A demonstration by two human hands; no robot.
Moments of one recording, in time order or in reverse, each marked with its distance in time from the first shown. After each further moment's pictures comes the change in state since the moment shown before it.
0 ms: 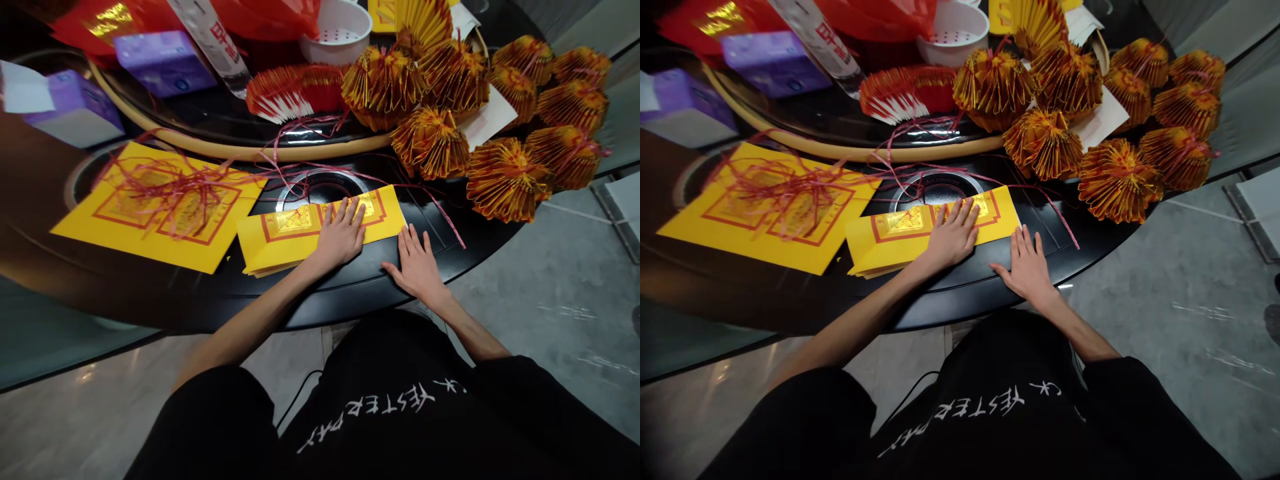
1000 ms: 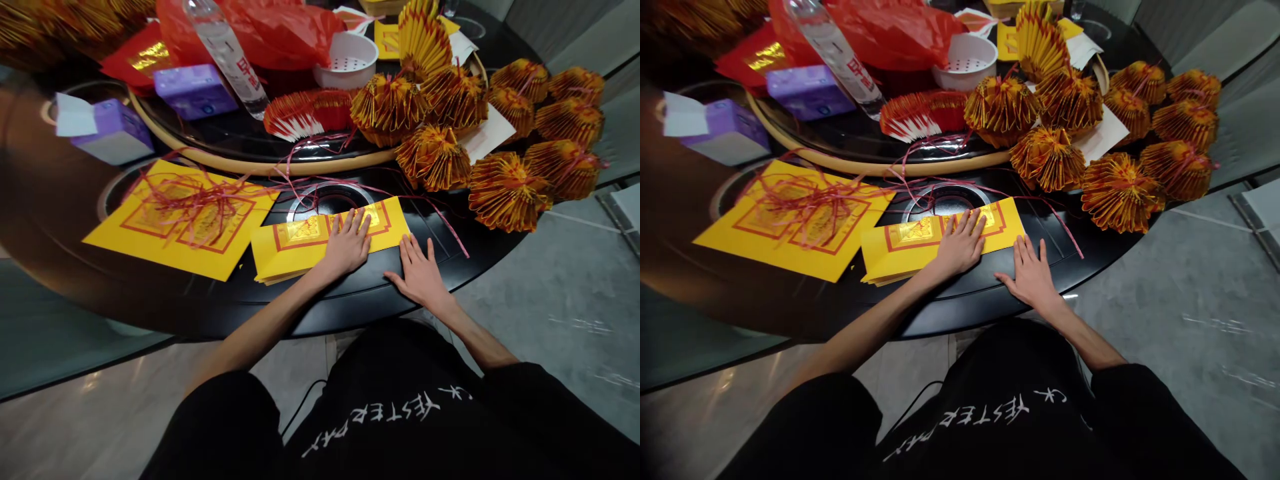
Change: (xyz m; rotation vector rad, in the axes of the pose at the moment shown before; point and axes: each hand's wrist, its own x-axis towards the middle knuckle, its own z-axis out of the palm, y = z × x) left_hand -0.001 0.000 0.000 0.044 -0.007 0.002; right_hand 0.004 0.000 0.007 -0.028 0.025 -0.061
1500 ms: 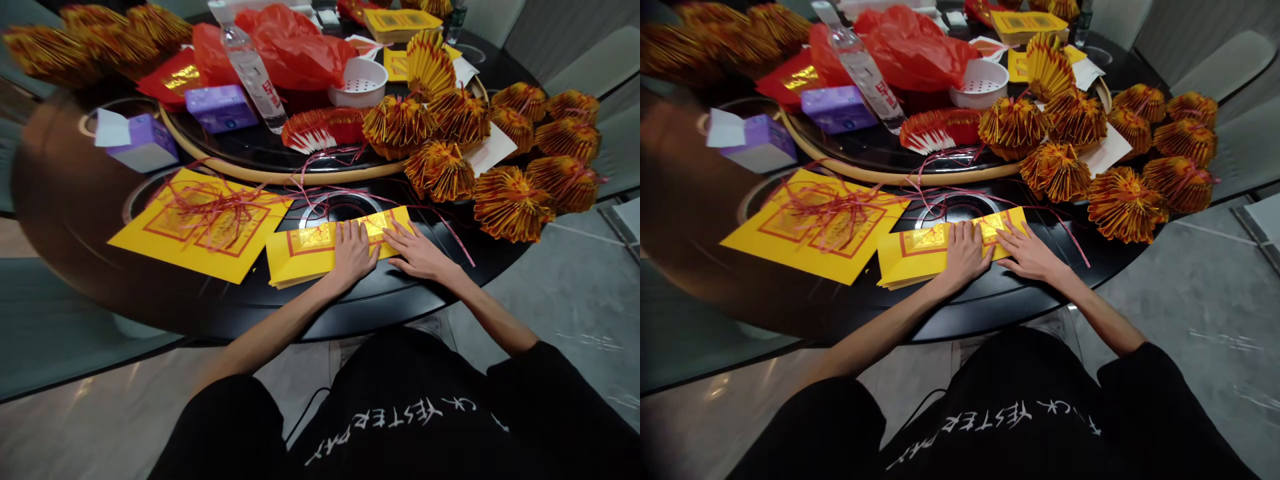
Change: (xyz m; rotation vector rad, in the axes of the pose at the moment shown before) left_hand -0.008 0.009 -0.006 0.042 0.143 -0.166; right_hand 0.067 0.027 -0.036 0.075 -0.021 -0.496
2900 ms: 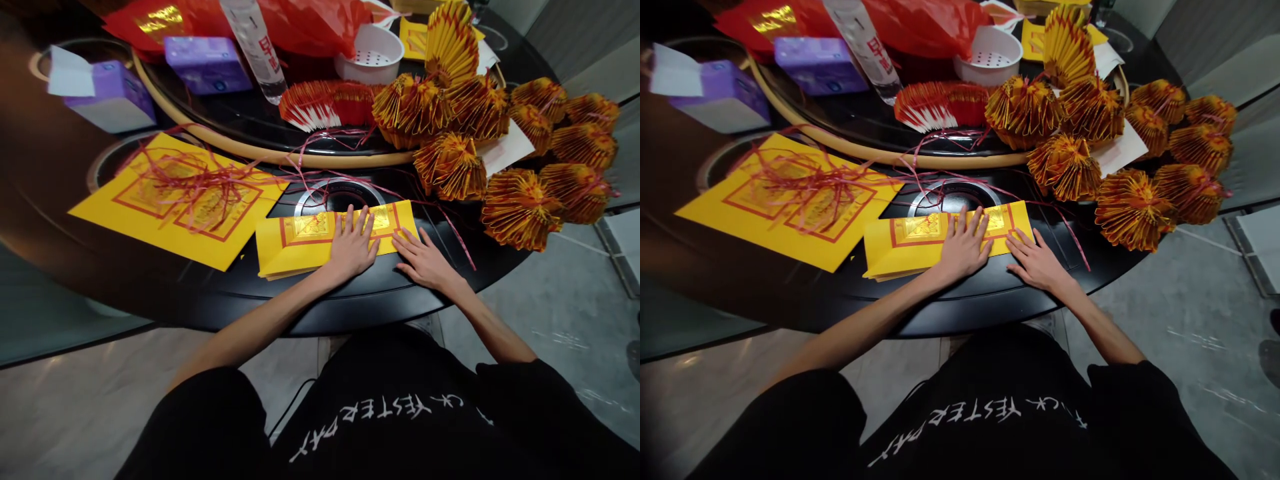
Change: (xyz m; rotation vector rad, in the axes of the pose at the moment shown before) left_hand 0.002 -0.004 0.003 -0.132 -0.128 0.019; right_hand -0.029 0.004 0.019 -0.039 -0.077 0.090
